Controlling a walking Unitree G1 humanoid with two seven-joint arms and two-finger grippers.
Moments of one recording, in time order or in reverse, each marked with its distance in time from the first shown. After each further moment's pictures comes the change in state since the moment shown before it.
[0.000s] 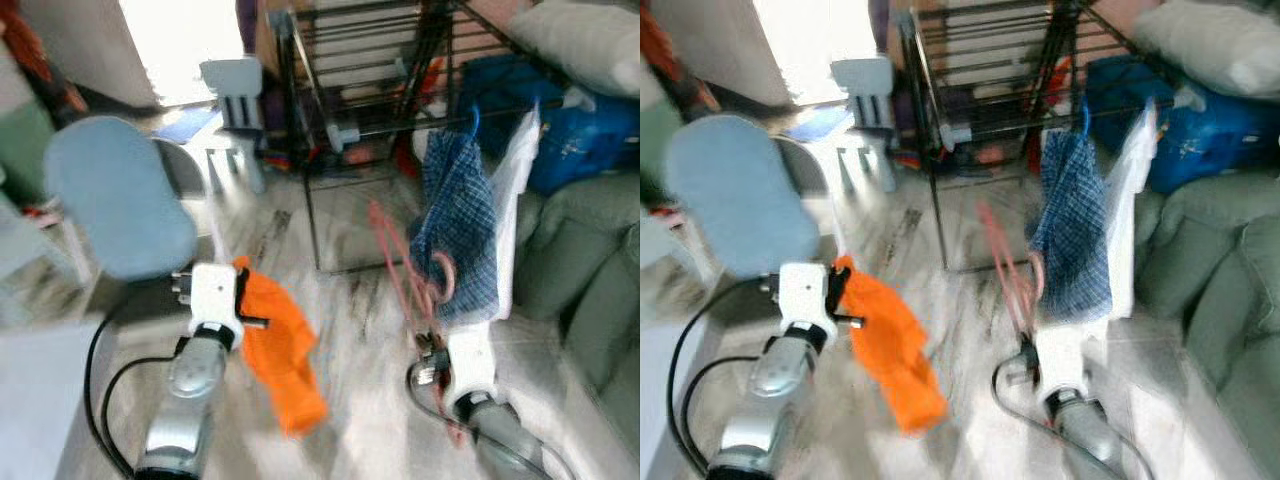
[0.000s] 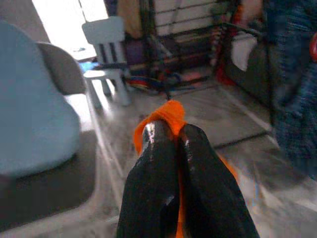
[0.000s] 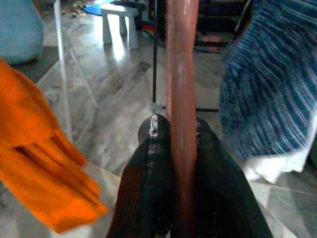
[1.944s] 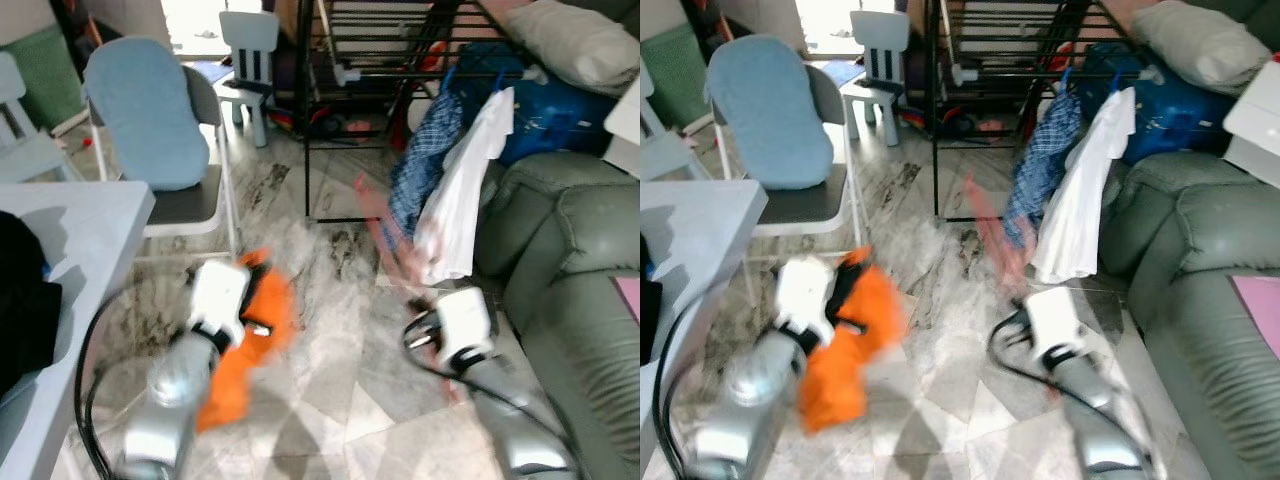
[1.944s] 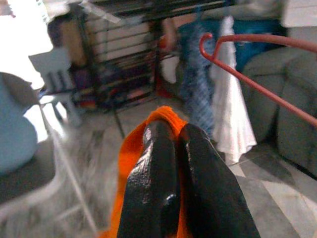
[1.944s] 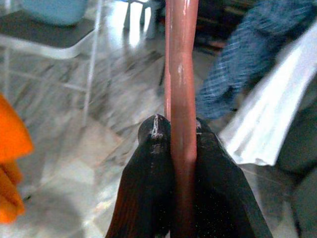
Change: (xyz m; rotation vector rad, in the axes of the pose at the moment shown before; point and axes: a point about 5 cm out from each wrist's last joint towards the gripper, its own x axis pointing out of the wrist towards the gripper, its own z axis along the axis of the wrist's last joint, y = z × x) left arm -0.007 0.004 0.036 0.202 -0.138 -0.330; right arm 0.030 -0.016 0.034 -0.049 -0.059 0.043
